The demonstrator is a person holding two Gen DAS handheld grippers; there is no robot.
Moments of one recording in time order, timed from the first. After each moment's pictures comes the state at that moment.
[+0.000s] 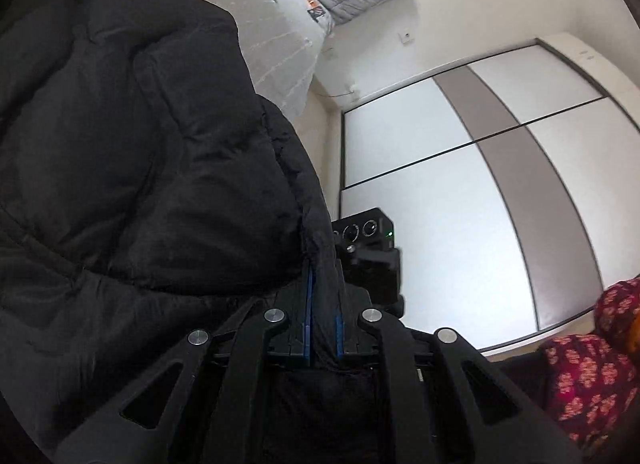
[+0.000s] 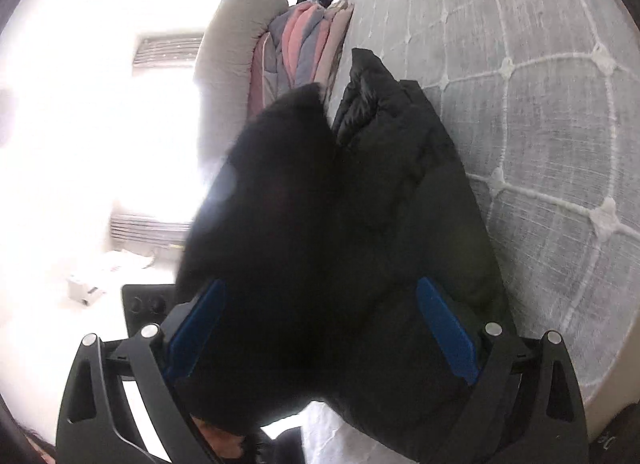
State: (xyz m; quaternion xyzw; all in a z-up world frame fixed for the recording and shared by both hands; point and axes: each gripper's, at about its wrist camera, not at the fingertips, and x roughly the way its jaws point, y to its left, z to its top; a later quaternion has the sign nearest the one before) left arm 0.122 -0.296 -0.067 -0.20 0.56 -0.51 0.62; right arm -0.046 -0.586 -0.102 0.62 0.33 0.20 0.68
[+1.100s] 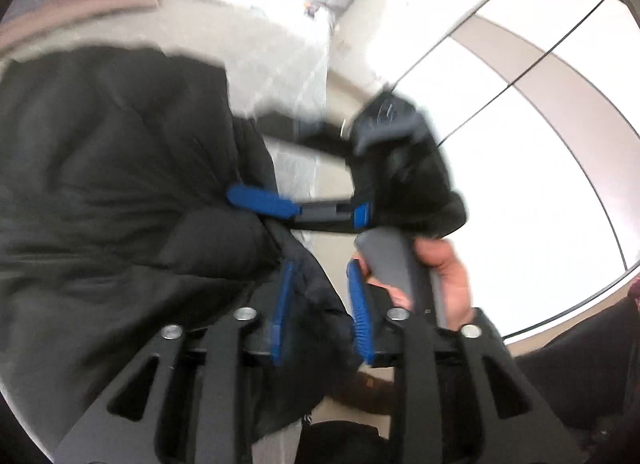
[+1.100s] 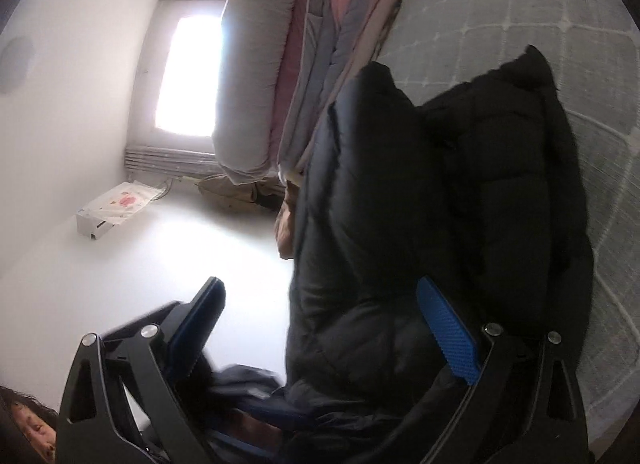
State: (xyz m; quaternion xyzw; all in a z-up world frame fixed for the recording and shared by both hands) left arm 0.093 -0.353 -0.025 -0.05 0.49 -0.49 0.72; right arm 0.022 -0.582 -0.067 0.54 0.38 0.29 0.69
